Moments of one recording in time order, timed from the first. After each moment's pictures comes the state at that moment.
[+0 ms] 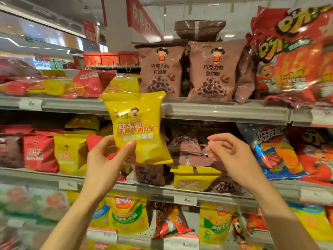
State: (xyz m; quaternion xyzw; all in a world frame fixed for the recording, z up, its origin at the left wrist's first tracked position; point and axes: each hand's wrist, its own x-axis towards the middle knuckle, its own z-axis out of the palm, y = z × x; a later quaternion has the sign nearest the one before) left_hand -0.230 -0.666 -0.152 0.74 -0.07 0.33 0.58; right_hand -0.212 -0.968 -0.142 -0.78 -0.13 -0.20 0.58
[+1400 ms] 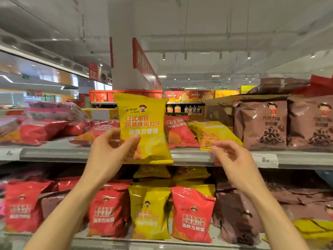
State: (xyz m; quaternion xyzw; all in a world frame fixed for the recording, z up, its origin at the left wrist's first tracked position) left_hand -0.145 -0.339 -0.027 0.73 -0.16 0.33 0.58; right_hand -0.155 -0.641 -0.055 -0.76 -0.10 -0.34 0.54
